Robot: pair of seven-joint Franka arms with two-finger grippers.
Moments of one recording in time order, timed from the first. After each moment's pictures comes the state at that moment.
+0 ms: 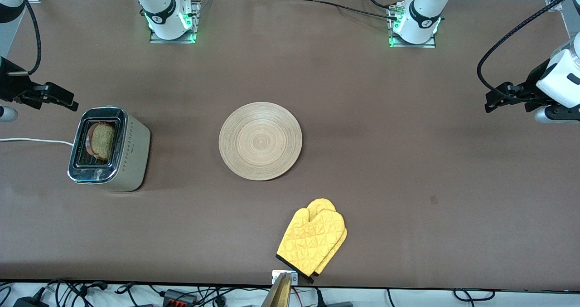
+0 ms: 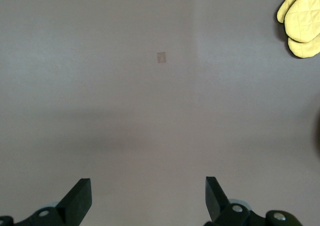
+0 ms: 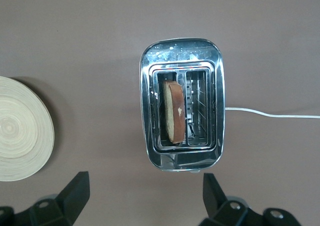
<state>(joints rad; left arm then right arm) 0.22 0.06 -0.25 -1.58 0.02 1.62 -0.06 -0.06 0.05 0.00 -1.65 0.02 1.68 -0.02</state>
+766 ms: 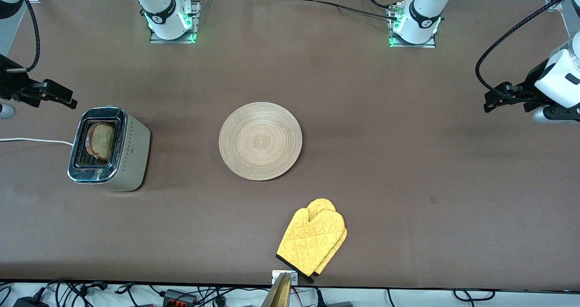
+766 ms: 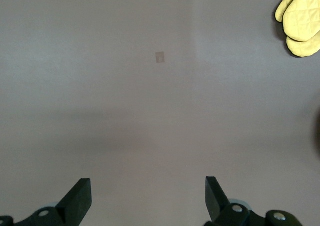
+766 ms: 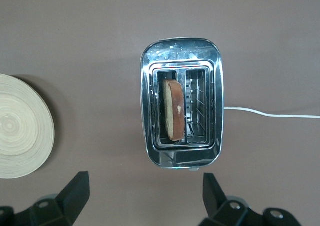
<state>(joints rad) 0.22 0.06 -0.26 -1.58 0.02 1.62 -0.06 -0.06 0.04 0.00 -1.65 0.02 1.67 -0.02</state>
